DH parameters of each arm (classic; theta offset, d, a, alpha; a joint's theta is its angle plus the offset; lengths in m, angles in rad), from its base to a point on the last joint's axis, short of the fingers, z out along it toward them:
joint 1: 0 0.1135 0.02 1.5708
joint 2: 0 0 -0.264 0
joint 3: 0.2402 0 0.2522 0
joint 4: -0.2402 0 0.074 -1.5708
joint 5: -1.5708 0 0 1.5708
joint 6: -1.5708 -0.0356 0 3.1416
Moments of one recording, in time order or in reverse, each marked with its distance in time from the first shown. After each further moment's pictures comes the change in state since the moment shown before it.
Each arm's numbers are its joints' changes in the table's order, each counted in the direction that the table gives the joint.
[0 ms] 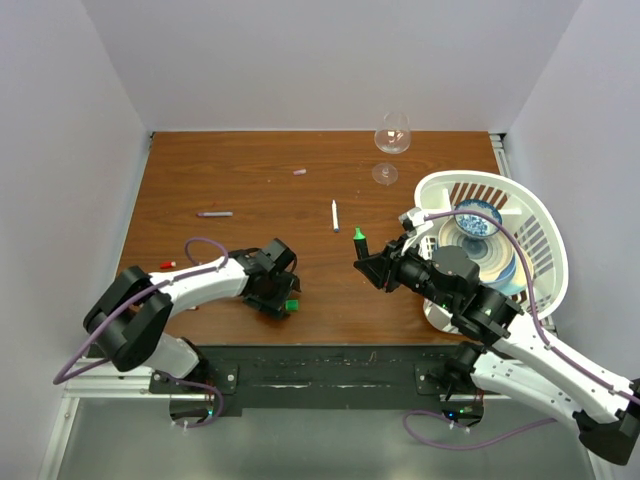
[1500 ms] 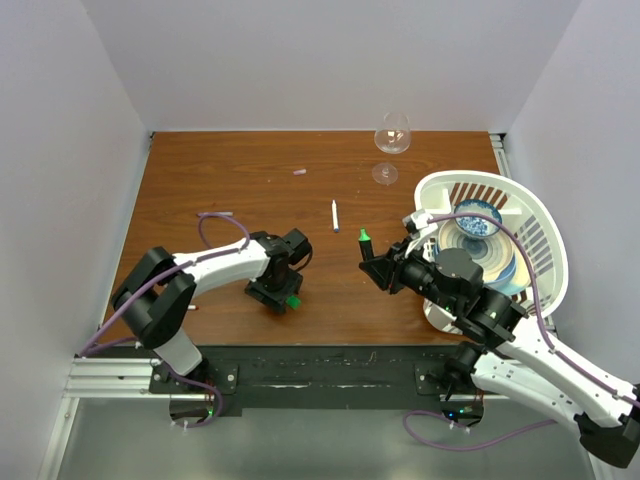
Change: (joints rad) left arm -0.030 -0.172 0.233 -0.279 0.085 -0.066; right arm 0.000 0.032 0.000 -0.051 -0.030 0.022
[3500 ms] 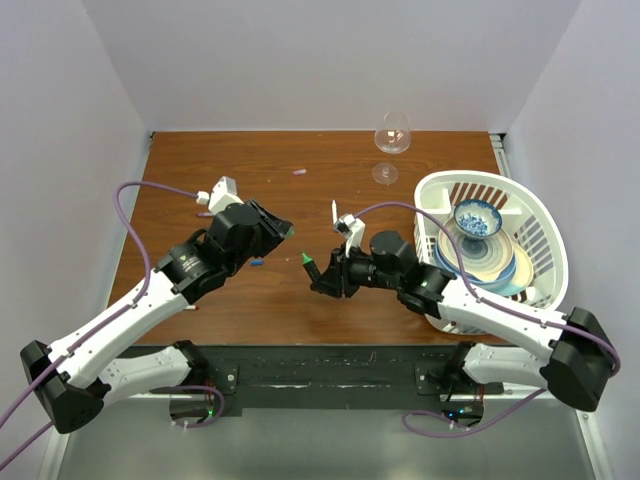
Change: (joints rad) left arm -0.003 0.610 0.050 0.344 0.273 -0.646; right arm 0.050 -0.478 0.029 0.280 0.345 -0.104
